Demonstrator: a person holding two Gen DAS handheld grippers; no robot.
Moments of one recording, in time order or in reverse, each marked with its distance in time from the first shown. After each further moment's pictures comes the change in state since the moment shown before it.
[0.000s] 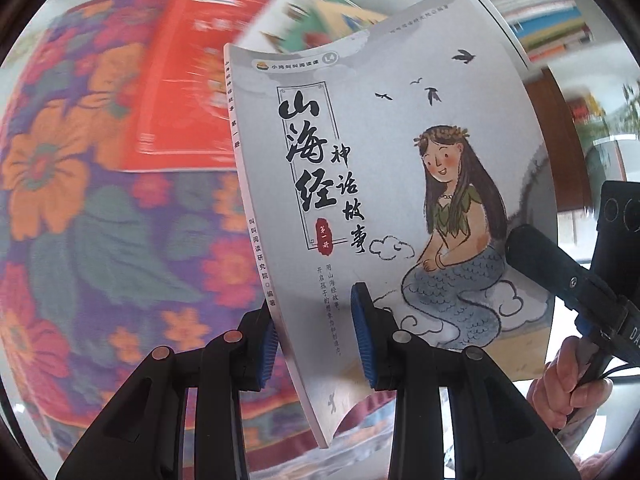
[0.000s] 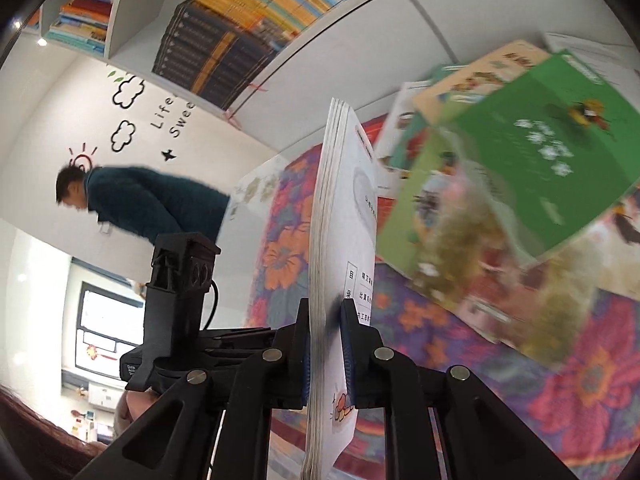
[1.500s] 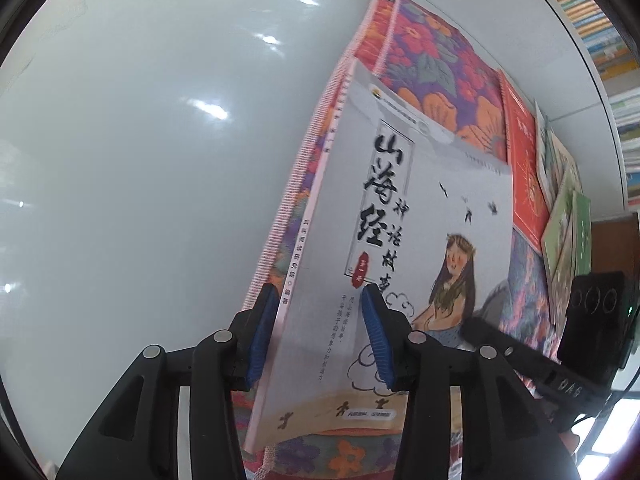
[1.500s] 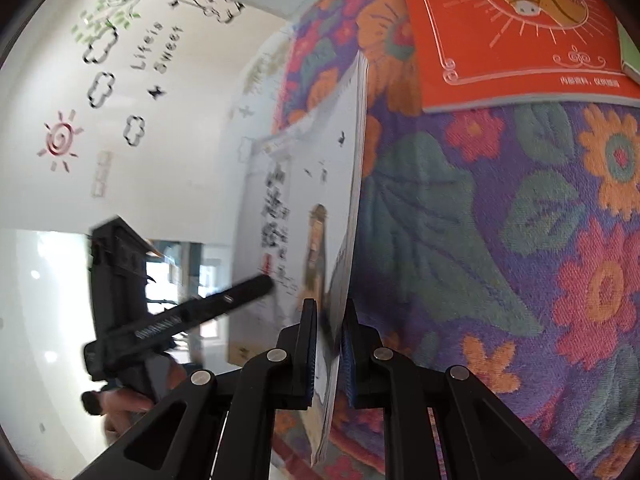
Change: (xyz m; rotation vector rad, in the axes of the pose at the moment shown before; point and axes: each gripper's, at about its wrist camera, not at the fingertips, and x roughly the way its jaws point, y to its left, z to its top) left arm -0.046 0.216 -0.098 -0.412 -0.156 0.217; right arm 0.246 0.053 -0.049 0.098 0.311 0.071
